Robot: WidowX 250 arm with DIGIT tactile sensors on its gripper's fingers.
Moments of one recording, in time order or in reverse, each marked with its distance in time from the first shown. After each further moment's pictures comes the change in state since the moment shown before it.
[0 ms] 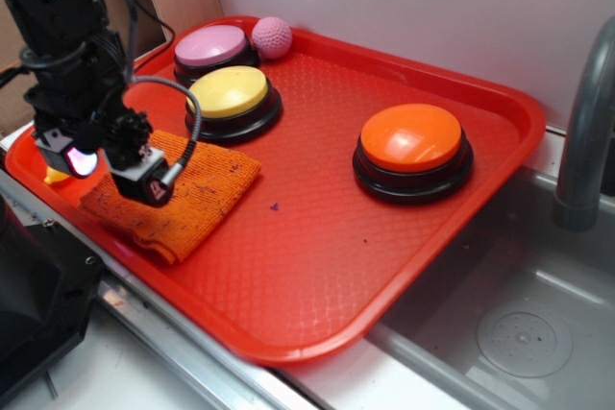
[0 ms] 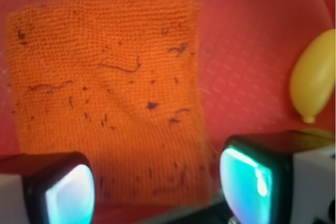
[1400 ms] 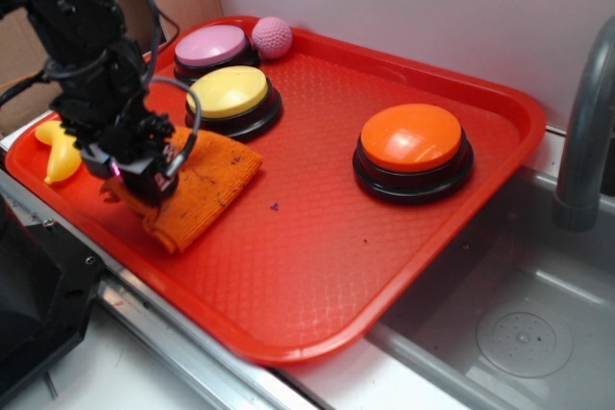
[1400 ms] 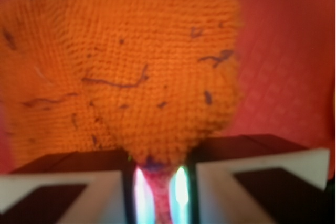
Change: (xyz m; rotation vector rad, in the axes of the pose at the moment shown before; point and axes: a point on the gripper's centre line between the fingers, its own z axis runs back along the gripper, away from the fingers) arm 0.018 -0.009 0.005 -0.052 -0.050 0.027
